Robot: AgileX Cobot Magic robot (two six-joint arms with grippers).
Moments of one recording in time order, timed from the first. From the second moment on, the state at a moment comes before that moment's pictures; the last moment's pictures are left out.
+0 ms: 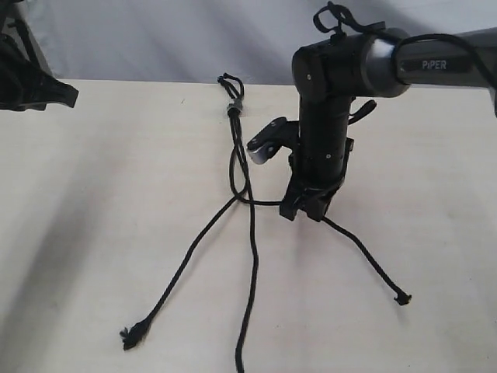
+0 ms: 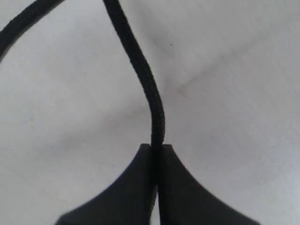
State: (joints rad) left arm 0.00 1.50 -1.06 0.02 0.54 0.10; right arm 0.37 2.15 -1.55 -0.05 1.13 -0.44
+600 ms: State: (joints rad) left arm -0.02 1.50 -1.06 -0.15 0.55 0.11; right arm 0.35 2.04 -1.49 -0.10 0.98 -0.35
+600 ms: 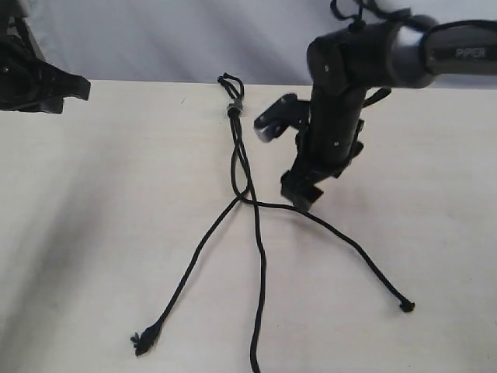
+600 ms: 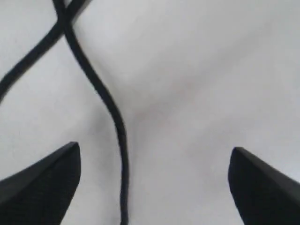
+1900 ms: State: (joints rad) left arm -0.83 2.05 -1.30 0.05 0.72 -0.23; right arm 0.04 1.08 -0.75 0.46 -0.04 -0.61
